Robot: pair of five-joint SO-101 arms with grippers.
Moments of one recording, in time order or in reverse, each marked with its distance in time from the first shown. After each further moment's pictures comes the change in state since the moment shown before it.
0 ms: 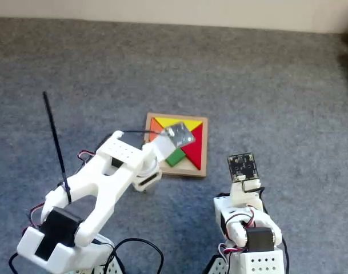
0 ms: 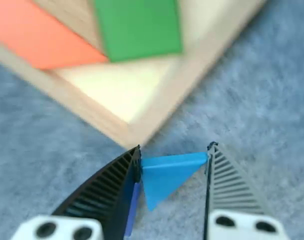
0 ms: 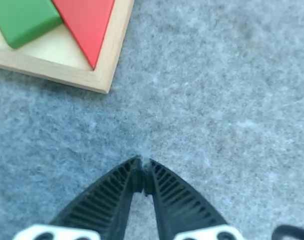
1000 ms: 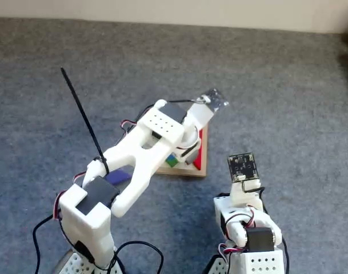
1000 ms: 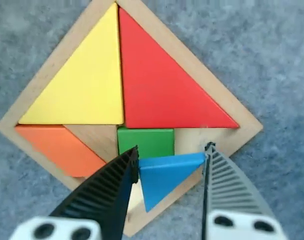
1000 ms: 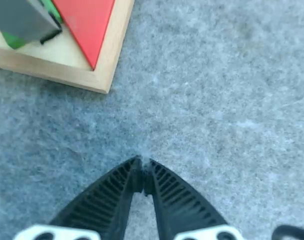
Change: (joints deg) left arm 9.2 23.6 -38.0 9.6 14.4; right arm 0.0 0.0 0.0 0.0 0.0
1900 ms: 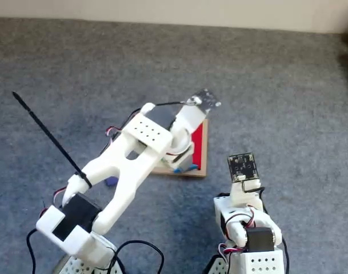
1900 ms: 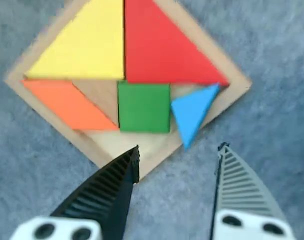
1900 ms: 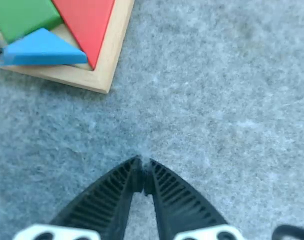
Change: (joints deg) left arm -1.0 -13.5 10.3 3.8 1.3; right arm 0.0 0.0 0.0 0.0 0.0
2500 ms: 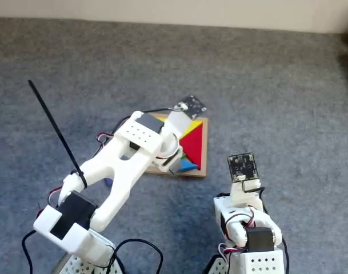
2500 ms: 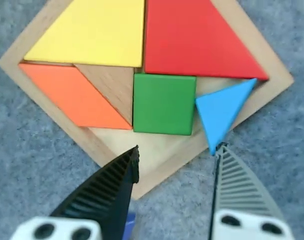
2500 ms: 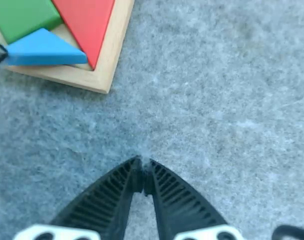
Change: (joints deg) left arm -3.8 0.0 9.1 -9.8 -1.2; right arm 0.0 0.0 0.0 0.0 0.0
